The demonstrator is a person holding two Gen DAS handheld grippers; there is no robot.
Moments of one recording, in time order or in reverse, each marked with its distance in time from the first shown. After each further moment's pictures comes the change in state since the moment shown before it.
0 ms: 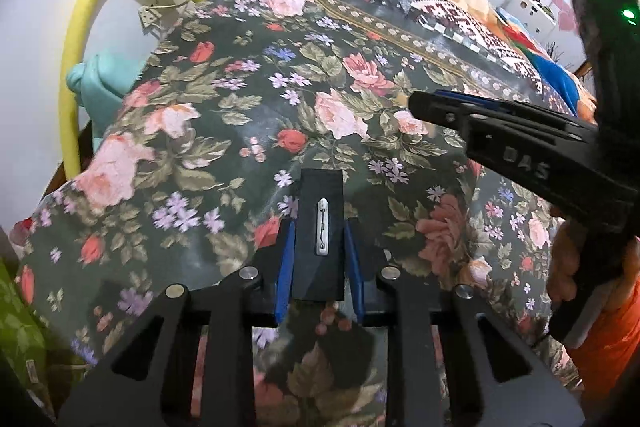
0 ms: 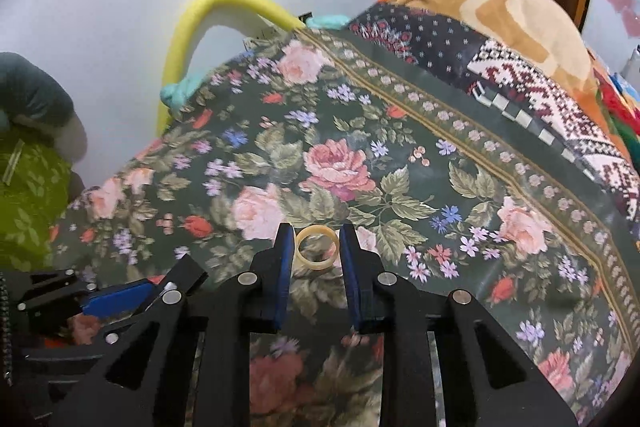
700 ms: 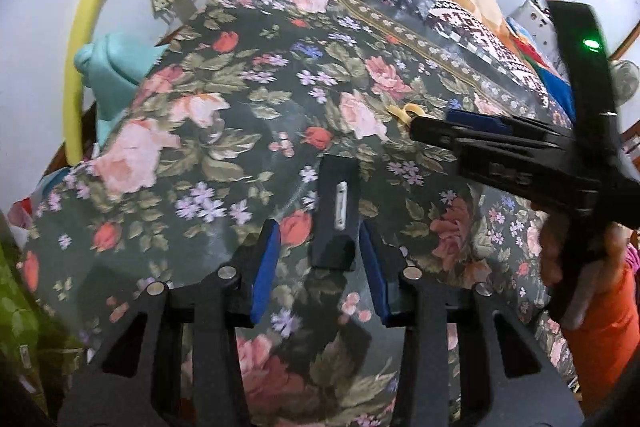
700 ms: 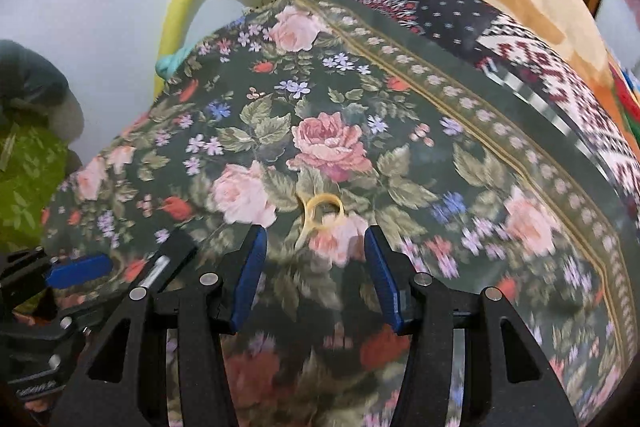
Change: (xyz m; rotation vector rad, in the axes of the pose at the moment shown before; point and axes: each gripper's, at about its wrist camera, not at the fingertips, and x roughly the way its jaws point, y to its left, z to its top) left arm 0.001 0.017 0.003 -0.055 0.026 -0.031; right arm 0.034 -0.011 0.009 -0.031 0.122 -0.001
